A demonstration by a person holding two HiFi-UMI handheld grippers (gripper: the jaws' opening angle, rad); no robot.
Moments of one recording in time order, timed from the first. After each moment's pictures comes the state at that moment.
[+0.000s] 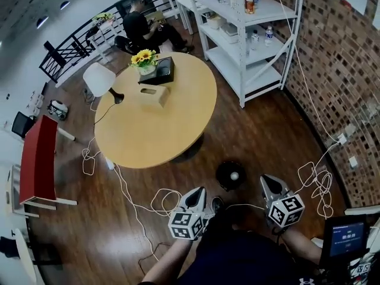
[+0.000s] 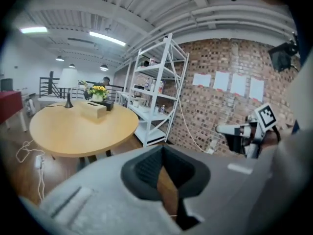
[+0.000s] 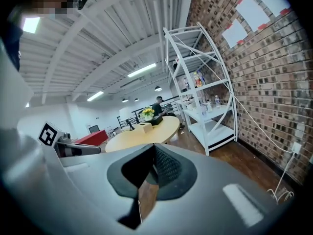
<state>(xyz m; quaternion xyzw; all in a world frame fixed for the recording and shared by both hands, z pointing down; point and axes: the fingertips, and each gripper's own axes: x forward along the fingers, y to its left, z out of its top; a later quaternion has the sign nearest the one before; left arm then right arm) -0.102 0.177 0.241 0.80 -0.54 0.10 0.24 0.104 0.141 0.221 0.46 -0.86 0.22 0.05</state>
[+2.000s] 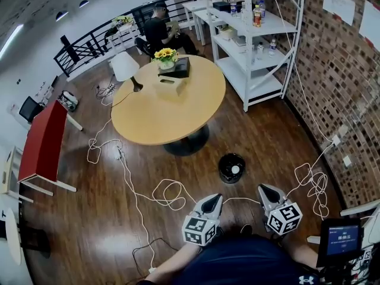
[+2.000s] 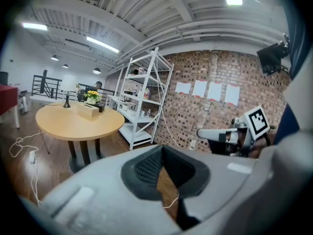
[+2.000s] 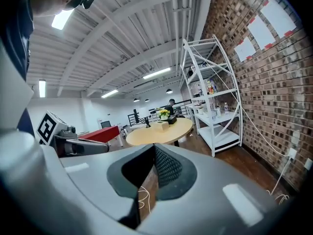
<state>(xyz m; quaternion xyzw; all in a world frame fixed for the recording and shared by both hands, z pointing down) -0.050 0.361 0.203 0.84 -0.49 0.06 0.21 0.084 0.323 0.193 0.42 -0.89 0.17 0.06</state>
